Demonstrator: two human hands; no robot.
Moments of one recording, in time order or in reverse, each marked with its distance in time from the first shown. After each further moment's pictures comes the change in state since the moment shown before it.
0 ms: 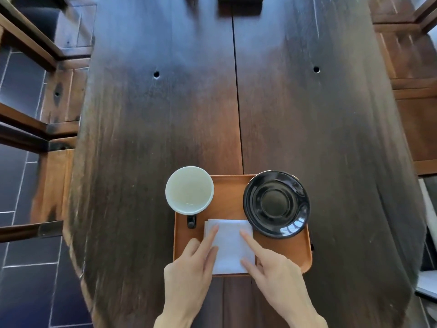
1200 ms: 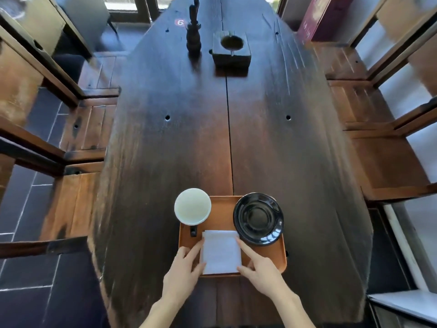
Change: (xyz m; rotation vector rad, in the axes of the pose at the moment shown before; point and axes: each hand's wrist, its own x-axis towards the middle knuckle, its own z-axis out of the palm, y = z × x) left_hand 0.002 -0.010 -0.027 -0.112 -0.273 -0.169; right_hand 0.005 -0.007 -0.027 0.163 -0.221 0.177
